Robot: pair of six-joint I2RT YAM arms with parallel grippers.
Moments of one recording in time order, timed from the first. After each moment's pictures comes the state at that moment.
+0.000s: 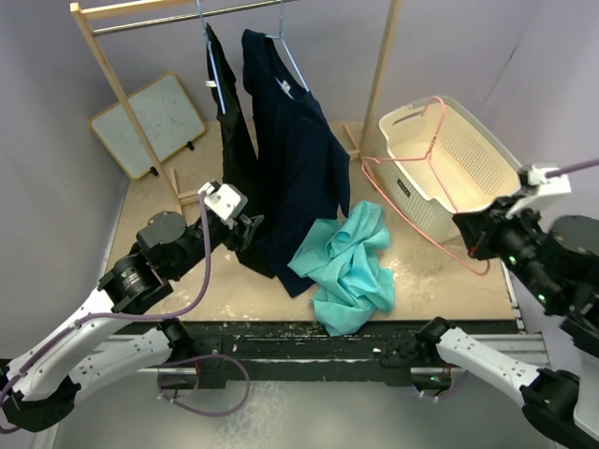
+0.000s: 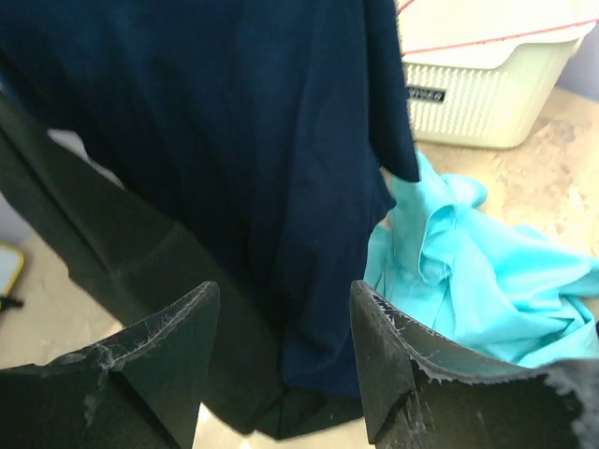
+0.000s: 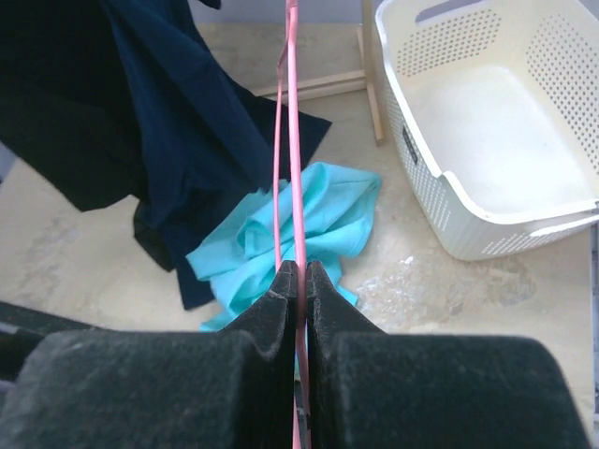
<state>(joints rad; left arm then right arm) -0.83 0.74 0.98 -0.30 -0.14 0.13 0.63 0.81 1.82 -1.31 0.36 0.30</state>
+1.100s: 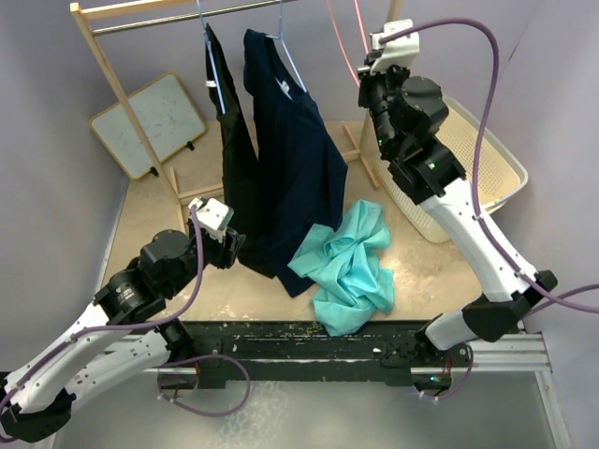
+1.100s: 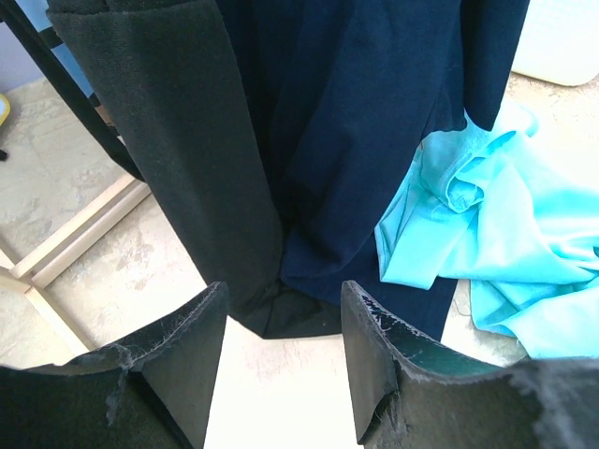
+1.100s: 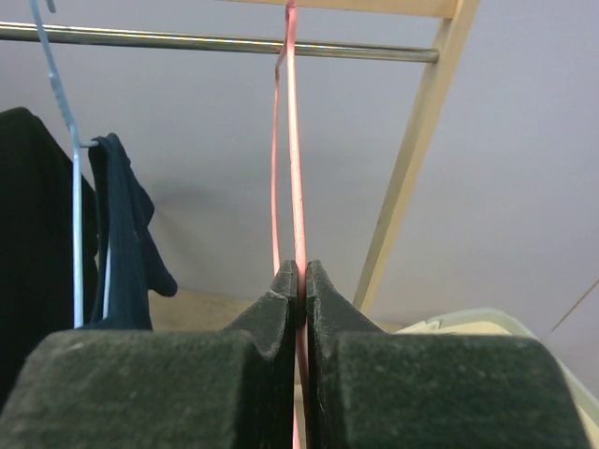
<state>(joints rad) -0.83 0.61 0.84 -0.50 -0.29 -0.05 0.63 1.47 1.82 -0.11 0.51 -0.22</state>
